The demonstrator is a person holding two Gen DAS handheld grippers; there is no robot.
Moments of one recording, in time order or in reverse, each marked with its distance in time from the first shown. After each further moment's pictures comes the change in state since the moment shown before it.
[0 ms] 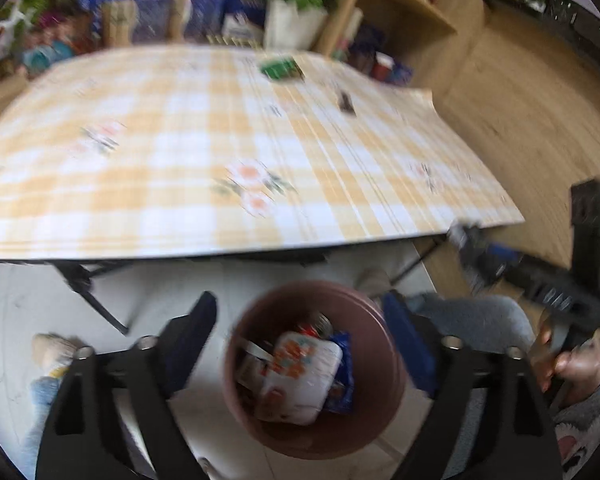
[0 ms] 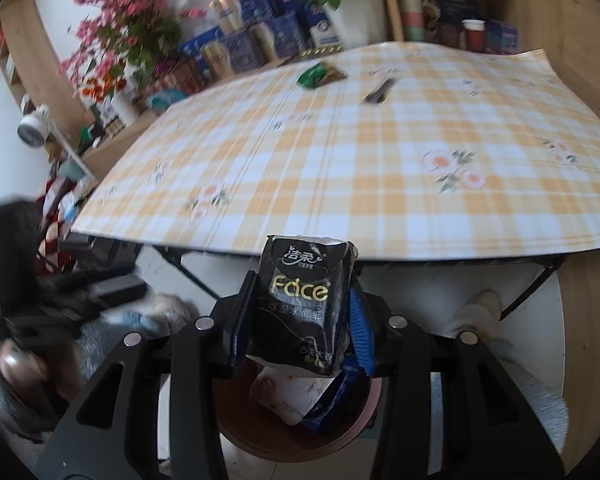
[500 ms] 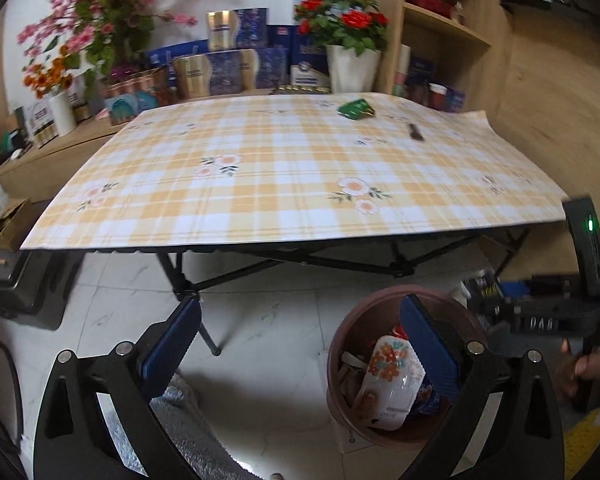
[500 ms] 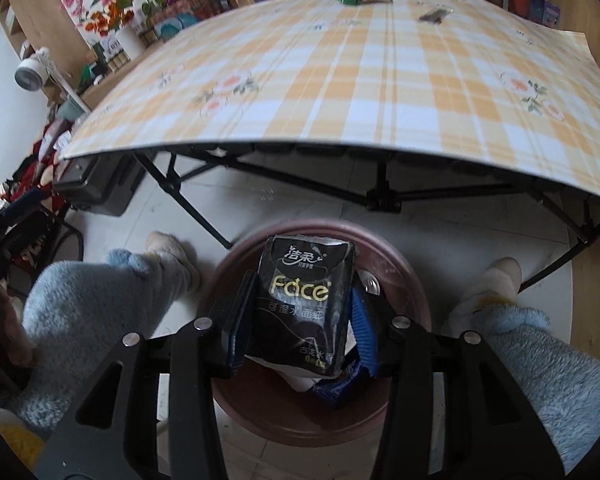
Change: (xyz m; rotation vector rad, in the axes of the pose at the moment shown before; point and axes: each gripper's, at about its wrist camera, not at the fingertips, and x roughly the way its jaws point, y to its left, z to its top) left arm -0.053 0.027 -0.047 0.035 -0.161 0.295; right arm 0.065 0.033 -0.041 -0.066 0.190 -0.022
